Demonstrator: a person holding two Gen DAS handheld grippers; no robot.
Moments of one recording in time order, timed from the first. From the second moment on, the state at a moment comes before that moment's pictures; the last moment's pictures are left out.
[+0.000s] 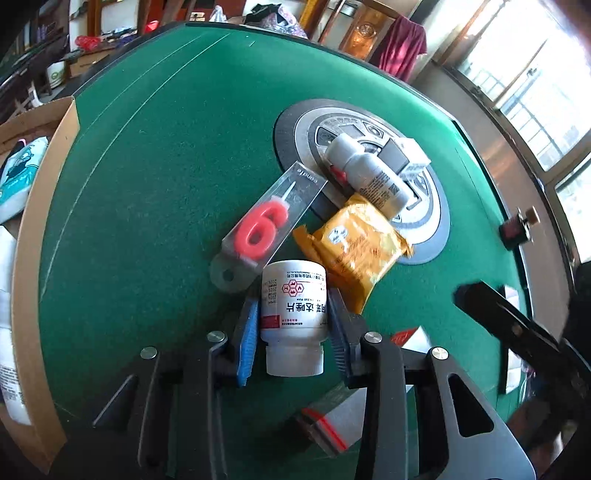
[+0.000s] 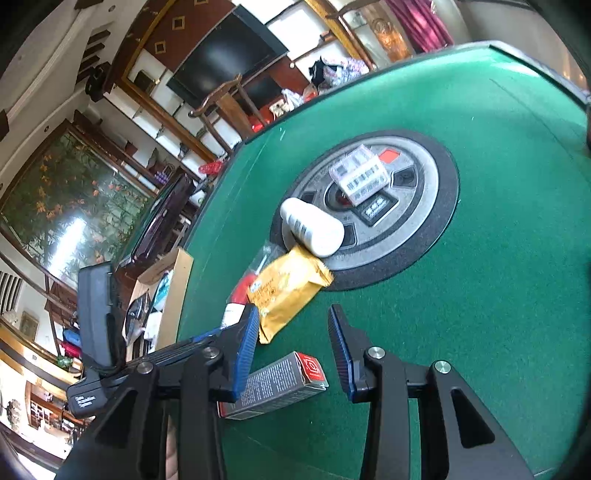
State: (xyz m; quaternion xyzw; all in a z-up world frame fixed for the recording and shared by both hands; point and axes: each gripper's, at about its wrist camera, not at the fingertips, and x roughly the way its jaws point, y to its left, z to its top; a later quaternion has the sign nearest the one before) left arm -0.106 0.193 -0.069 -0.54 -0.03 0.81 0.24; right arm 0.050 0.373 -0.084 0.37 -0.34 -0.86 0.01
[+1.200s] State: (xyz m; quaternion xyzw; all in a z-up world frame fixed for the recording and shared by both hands) left arm -0.079 0.129 -0.073 -0.51 -0.02 0.84 0.20; right arm 0.055 0.239 -0.089 0.45 0.07 -0.87 0.18
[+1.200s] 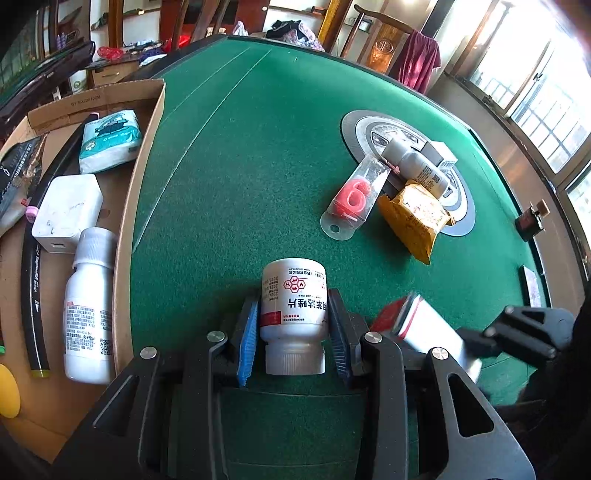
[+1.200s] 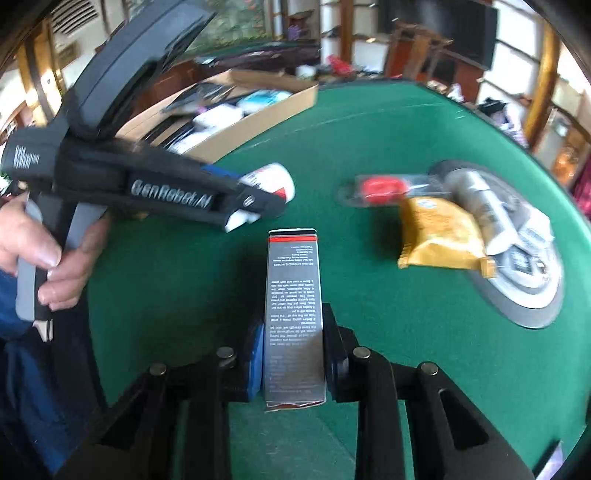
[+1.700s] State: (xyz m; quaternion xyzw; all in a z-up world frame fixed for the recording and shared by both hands) left arm -0.066 0.122 -0.043 -0.46 -0.06 0.85 0.24; right arm 0.045 0.289 -0.067 0.39 -0.09 -0.91 0.09
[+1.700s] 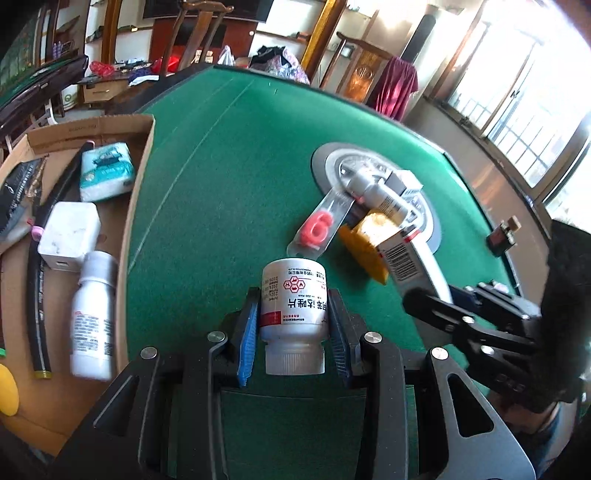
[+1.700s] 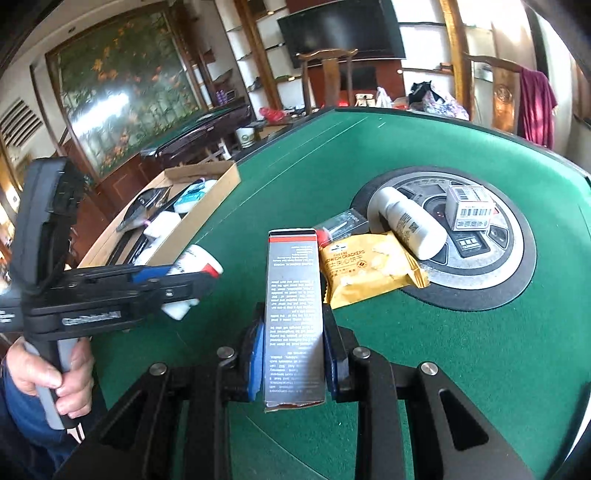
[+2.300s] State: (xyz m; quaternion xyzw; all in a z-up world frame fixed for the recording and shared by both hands) left arm -0.076 0.003 0.006 -0.41 -0.14 0.88 0.21; right arm 0.023 0.188 -0.054 0.38 -0.14 -0.90 0.19
